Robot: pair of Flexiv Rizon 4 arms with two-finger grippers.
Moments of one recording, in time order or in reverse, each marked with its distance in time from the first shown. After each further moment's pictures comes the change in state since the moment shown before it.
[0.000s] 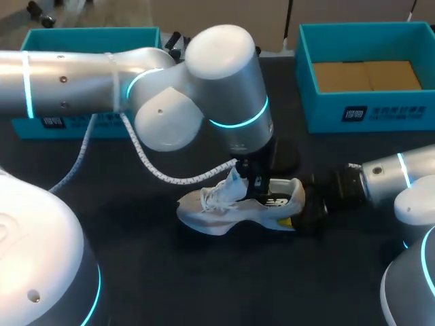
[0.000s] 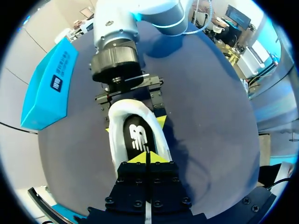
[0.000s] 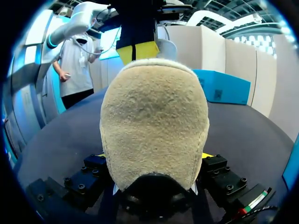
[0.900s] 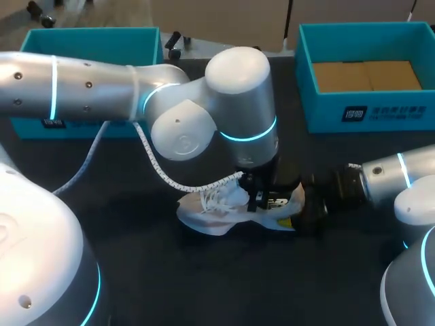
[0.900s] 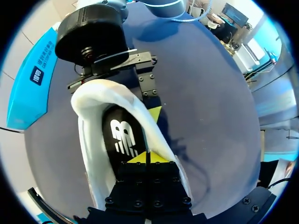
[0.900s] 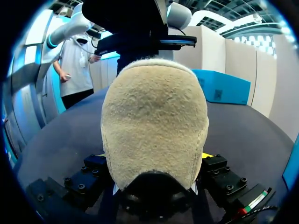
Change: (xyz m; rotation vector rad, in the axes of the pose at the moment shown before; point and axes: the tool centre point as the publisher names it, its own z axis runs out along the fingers) left arm 0.009 0.013 0.045 -0.055 0.067 0.005; right arm 0.000 0.000 0.000 0.000 0.000 -0.001
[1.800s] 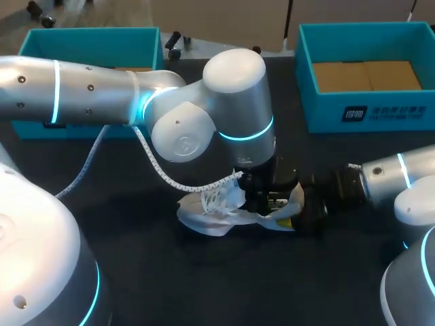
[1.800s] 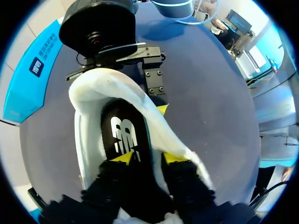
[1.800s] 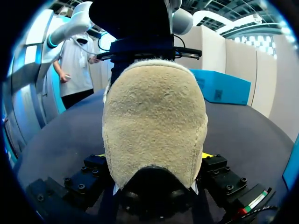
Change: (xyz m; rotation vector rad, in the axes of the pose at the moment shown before) left arm 0.000 0.003 0.012 0.016 0.032 -0.037; right arm 0.001 0.000 0.000 0.000 0.000 -0.001
